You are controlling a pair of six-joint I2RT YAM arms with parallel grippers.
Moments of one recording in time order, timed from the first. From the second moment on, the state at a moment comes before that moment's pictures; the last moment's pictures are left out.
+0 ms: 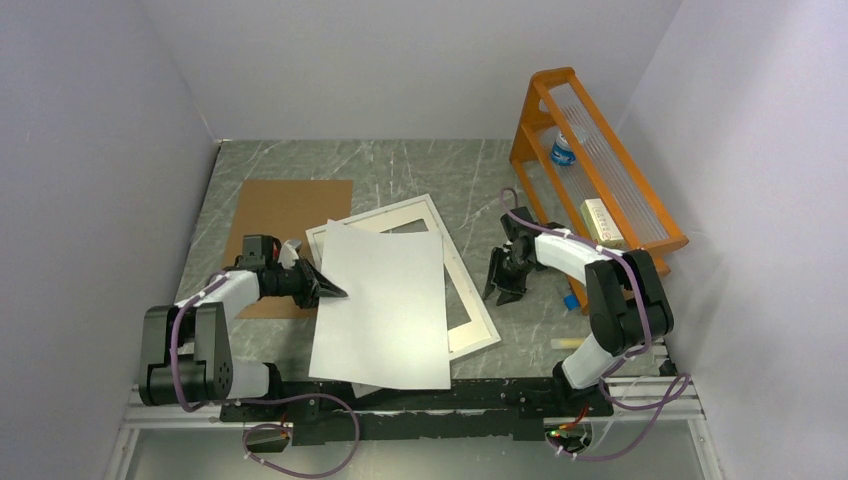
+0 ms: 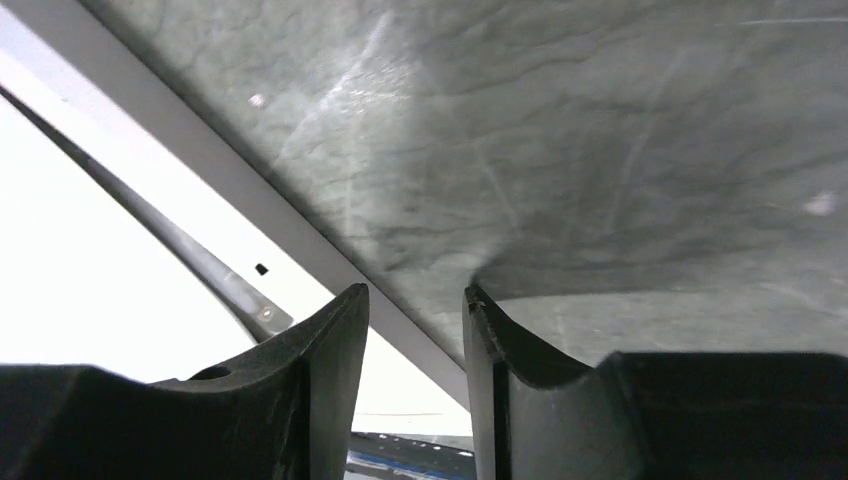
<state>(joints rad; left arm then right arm) 0.07 1.33 0.52 -0.32 0.86 -0.74 0.31 1.62 0.88 -0.66 -0.19 0.58</state>
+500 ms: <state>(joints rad) 0.07 1.15 0.74 -0.50 0.80 -0.65 0.36 1.57 0.80 -0.54 -0.30 0.66</state>
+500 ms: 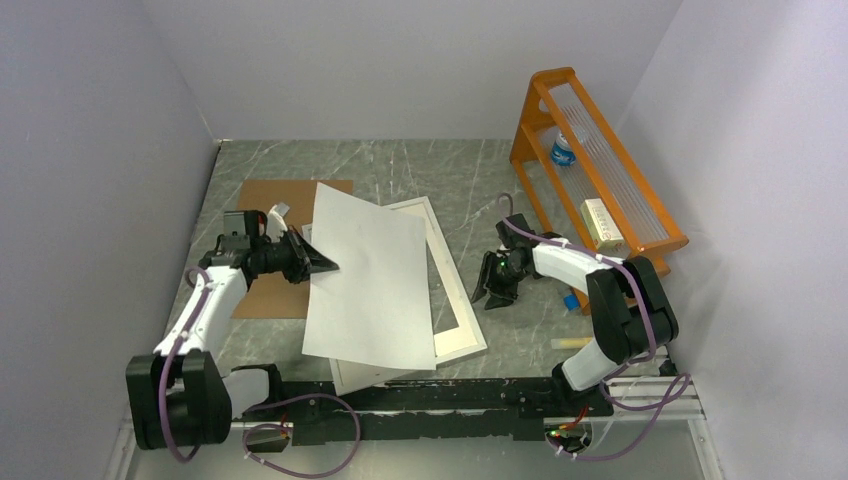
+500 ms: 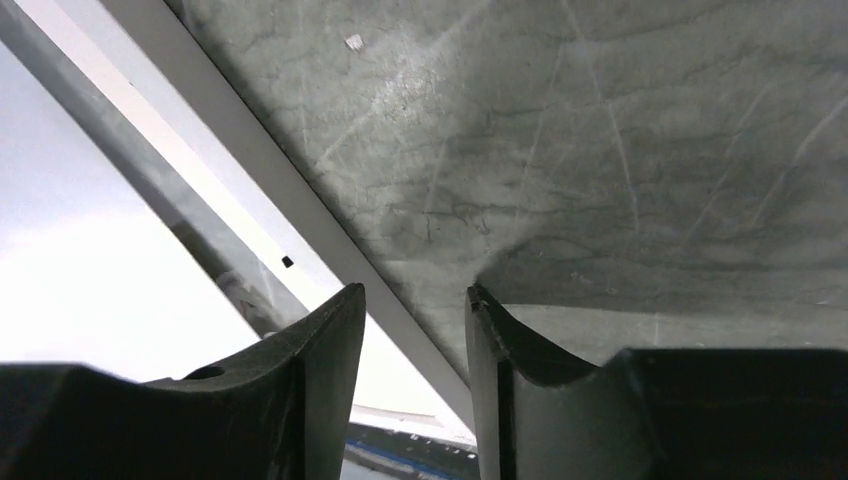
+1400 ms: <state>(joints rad) 0.06 1.02 0.53 -0.03 0.79 -1.12 0.52 1.68 0.98 -0.47 -0.09 0.54</state>
